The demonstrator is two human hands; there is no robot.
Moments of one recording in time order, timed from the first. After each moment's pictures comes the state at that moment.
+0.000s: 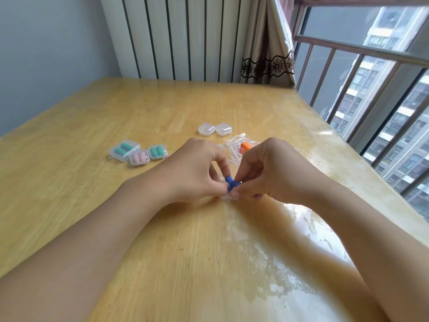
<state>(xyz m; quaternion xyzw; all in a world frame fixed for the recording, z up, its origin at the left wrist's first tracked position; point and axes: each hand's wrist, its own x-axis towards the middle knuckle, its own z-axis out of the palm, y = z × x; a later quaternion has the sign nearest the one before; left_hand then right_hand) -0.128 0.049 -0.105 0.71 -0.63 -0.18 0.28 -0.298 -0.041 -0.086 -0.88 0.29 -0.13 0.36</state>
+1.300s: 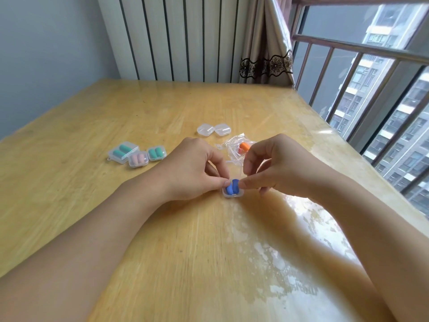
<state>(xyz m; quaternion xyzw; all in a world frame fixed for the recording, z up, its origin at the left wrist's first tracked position) -0.127 0.049 -0.103 0.69 -0.62 -0.20 0.31 -0.304 -0.054 -0.085 -0.86 0.31 -0.14 0.38</state>
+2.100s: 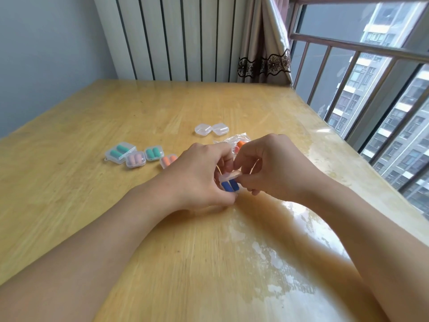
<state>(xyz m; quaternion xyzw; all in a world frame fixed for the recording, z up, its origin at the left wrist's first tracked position) -0.146 0.049 -0.106 0.69 -0.64 -0.13 0.30 -0.300 -0.049 -0.092 -0.91 0.25 -0.18 0.27</state>
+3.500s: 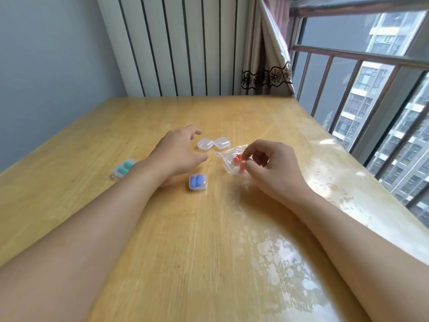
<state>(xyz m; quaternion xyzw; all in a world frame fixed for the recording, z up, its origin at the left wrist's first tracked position) -0.071 -0.009 -0.104 0.82 -0.52 -0.04 0.25 -0.281 -0.090 -0.126 -0.83 0.29 -0.40 0.26</state>
